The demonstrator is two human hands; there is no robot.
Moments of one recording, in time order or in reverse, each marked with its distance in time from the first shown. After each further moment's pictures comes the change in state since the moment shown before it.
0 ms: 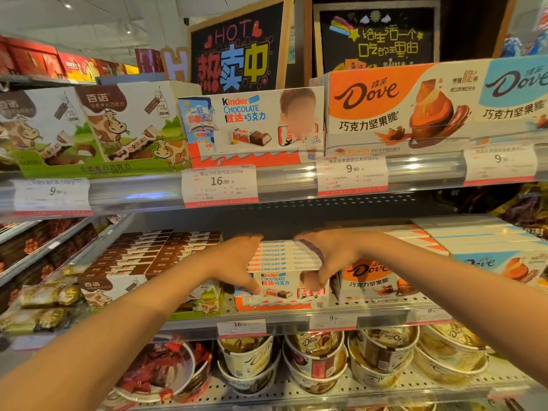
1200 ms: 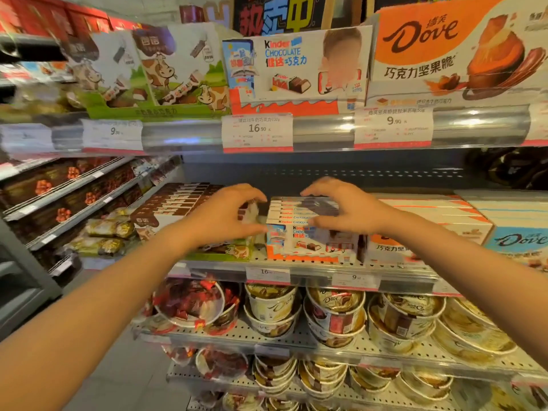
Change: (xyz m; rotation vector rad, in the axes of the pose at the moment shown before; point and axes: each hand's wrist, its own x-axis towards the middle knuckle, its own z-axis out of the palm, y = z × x) left_hand -0.086 -0.006 0.001 -0.203 0.480 0.014; right_hand -0.023 -0.050 0.014 -0.053 0.445 -0.259
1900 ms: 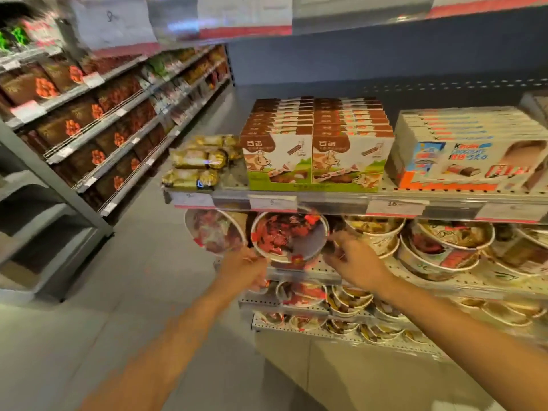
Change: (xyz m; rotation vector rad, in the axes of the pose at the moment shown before) left_hand -0.206 -0.175 0.113 -0.770 -0.019 -0.929; right_hand 0.019 -0.114 0.286 0.311 -0.010 0.425
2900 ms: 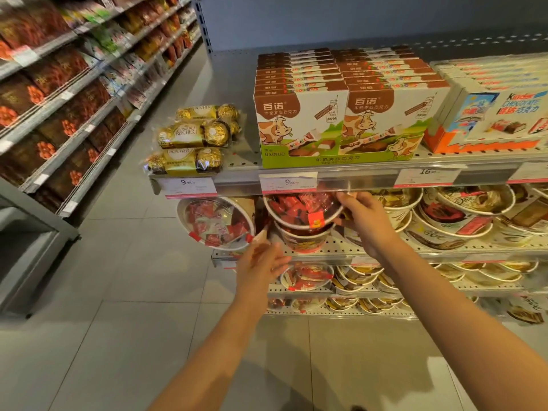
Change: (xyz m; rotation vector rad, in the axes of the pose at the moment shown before) left_hand 0.023 -0.047 0.020 -0.694 -0.021 -0.009; right_hand 0.042 -0.029 0.027 1.063 0.378 0.406
